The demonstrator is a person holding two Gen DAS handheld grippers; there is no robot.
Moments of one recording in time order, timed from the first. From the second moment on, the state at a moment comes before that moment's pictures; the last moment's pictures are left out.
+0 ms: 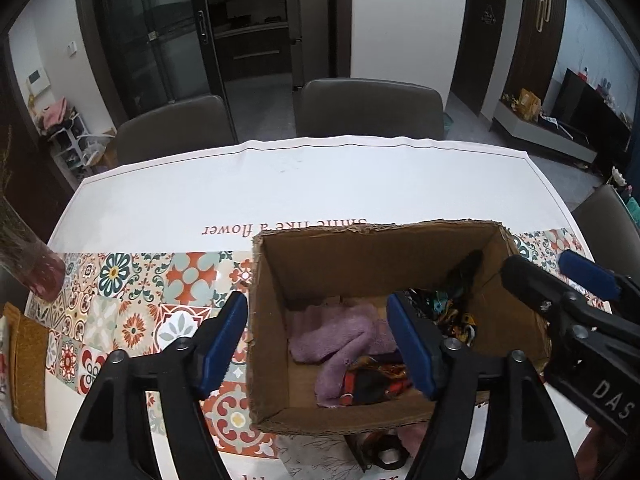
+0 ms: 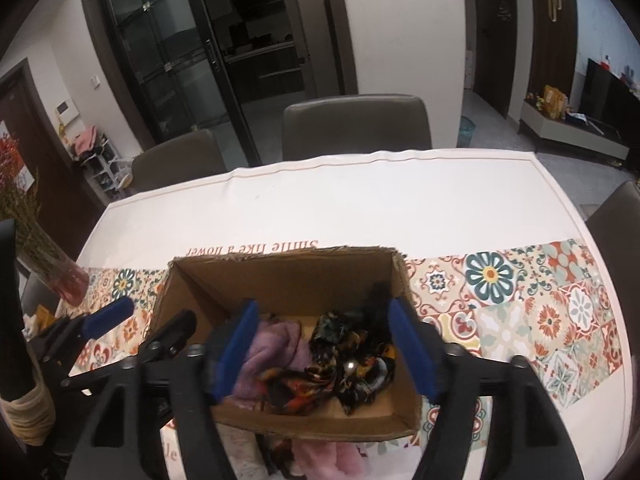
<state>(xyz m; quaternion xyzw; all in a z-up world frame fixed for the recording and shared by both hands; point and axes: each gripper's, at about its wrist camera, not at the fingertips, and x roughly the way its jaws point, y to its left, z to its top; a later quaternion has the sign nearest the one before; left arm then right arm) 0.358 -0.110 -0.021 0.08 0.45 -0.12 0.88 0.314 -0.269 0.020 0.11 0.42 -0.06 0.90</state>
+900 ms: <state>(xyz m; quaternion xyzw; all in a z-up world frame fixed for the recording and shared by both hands) 0.279 -0.083 0.022 0.09 0.40 -0.08 0.91 0.237 -0.267 0.060 0.11 0.39 -0.10 0.91</state>
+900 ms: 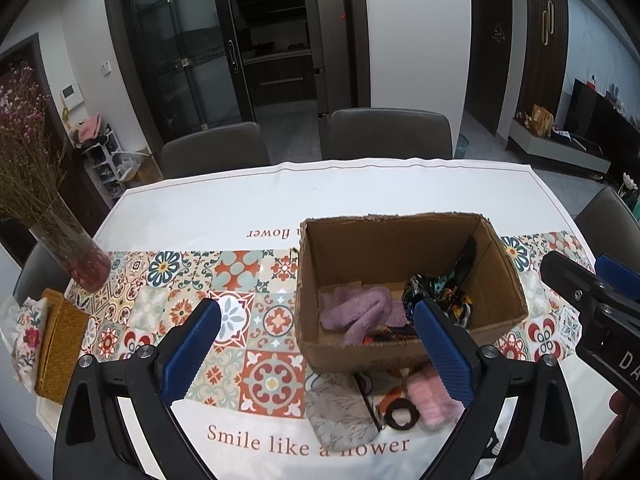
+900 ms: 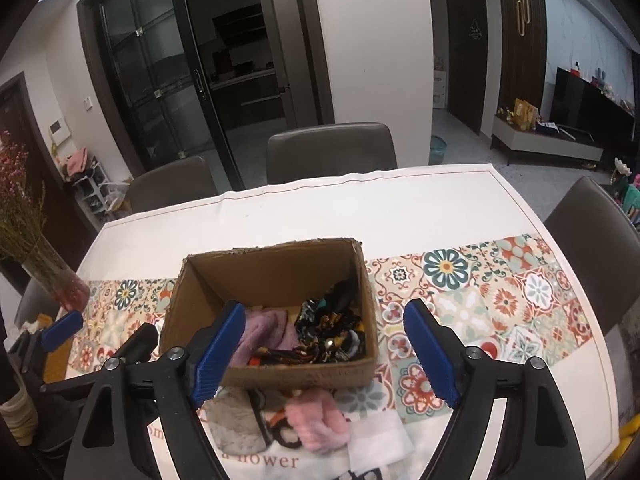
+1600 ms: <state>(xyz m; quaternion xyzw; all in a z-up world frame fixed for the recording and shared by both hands) 0.233 -0.071 -0.008 0.09 0.42 -0.07 0.90 0.194 -0.265 0.027 0.13 0.41 -0.10 0.90</state>
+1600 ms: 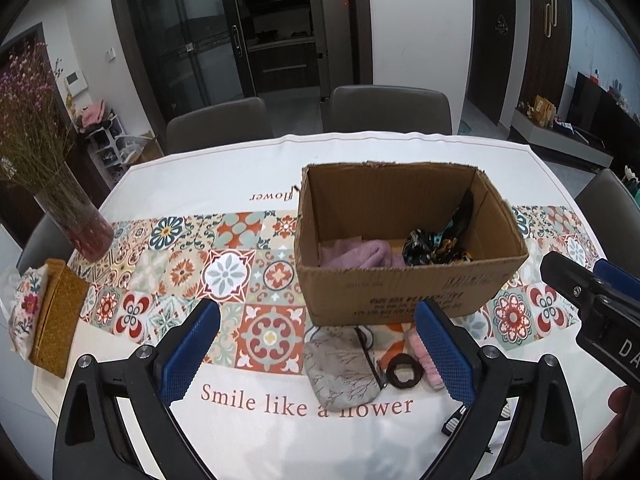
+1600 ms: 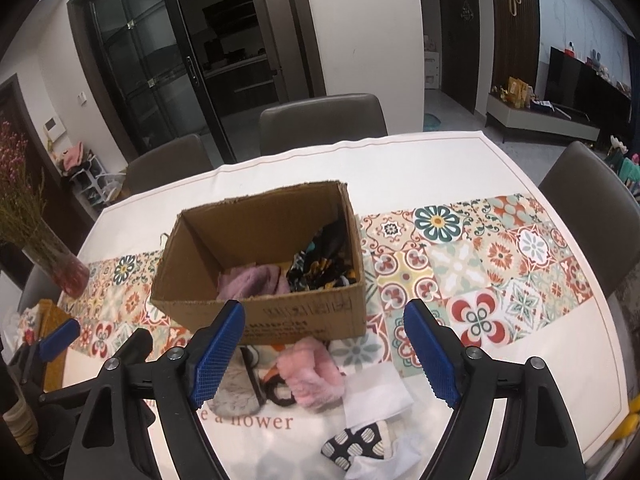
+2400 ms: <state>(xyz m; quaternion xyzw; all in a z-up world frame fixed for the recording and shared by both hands) 0.228 -0.050 -0.095 0.08 0.48 -0.05 0.87 0.192 -0.246 -0.053 0.13 0.47 -0.10 0.87</state>
